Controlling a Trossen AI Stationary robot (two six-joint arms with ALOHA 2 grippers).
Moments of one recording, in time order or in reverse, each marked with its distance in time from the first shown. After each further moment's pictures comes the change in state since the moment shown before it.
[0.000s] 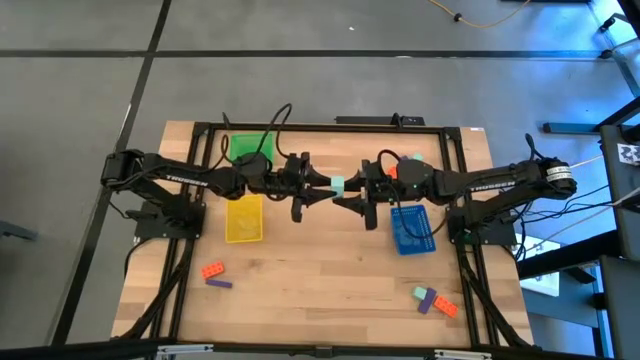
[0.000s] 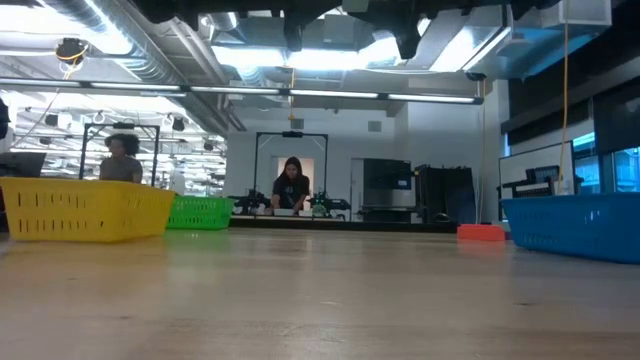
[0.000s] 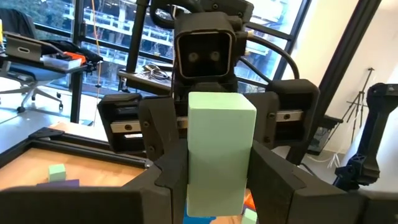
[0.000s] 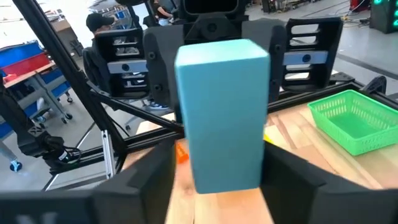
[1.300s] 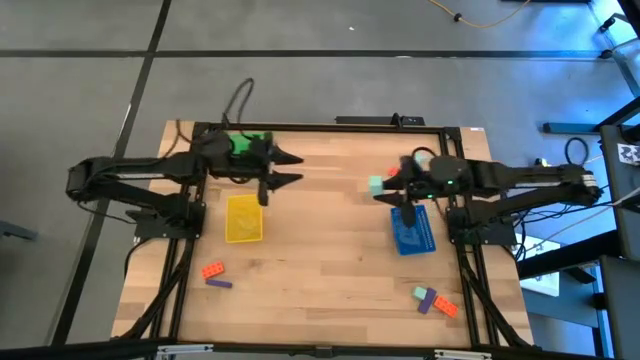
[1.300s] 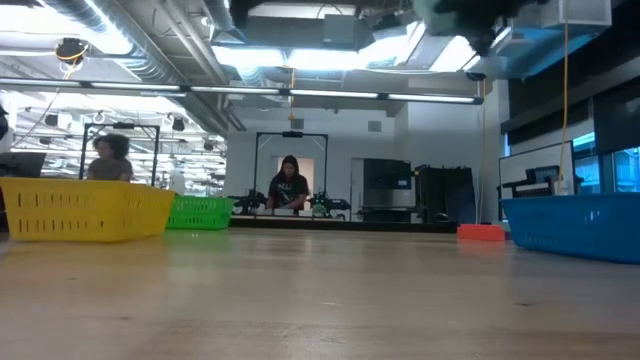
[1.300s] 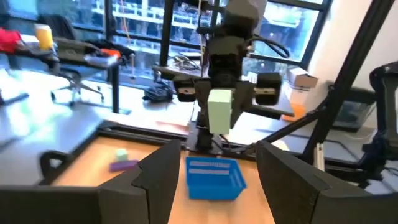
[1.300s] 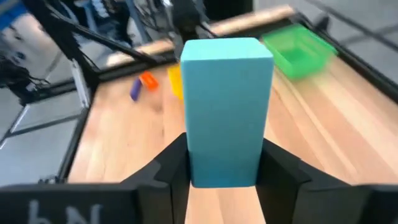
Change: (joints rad) left arm 0.100 -0.385 -0.002 -0.500 0.007 0.128; right arm 0.001 -0.374 -0.001 -0.682 0.092 -0.041
